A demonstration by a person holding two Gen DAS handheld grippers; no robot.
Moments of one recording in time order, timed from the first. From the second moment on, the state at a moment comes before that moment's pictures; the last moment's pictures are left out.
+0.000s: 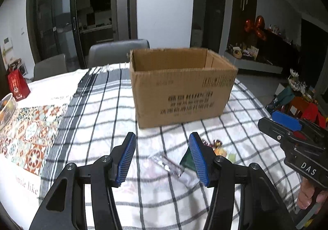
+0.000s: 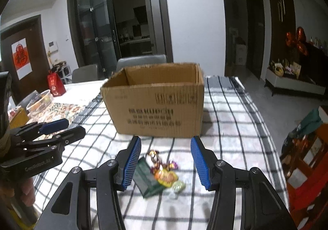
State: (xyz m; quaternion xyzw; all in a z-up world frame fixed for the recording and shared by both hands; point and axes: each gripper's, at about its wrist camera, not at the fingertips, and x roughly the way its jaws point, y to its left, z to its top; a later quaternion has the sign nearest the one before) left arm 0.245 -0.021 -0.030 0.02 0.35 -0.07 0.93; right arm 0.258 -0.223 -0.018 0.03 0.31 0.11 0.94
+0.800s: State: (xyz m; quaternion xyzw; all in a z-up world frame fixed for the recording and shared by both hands) left arm 0.276 -0.019 -0.122 -0.04 0.44 -0.09 0.89; right arm 0.267 -0.229 -0.106 0.10 0.41 0.07 0.91
